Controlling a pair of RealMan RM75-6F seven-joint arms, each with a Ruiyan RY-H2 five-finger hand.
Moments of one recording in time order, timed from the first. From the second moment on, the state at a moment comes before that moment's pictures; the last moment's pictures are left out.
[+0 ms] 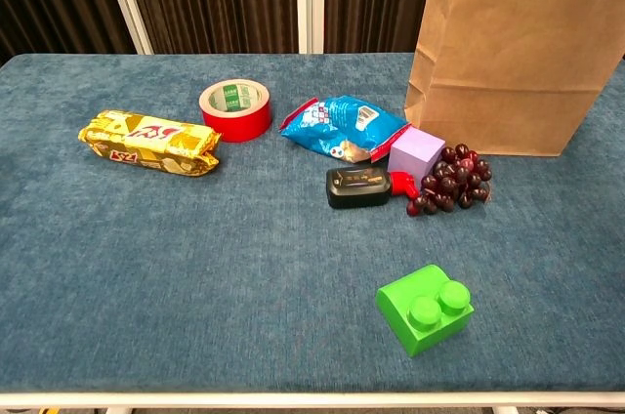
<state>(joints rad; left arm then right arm) -0.21 -1.44 -0.05 -1.08 1.56 1.51 -0.38 0.79 -1.21 0.44 -1.96 -1.18 1.42 -0.68</state>
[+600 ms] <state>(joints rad) -0.21 -1.43 -0.05 -1.10 1.56 1.51 -0.37 0.56 -0.99 0.02 -1.97 -1.43 1.19 -0.44</state>
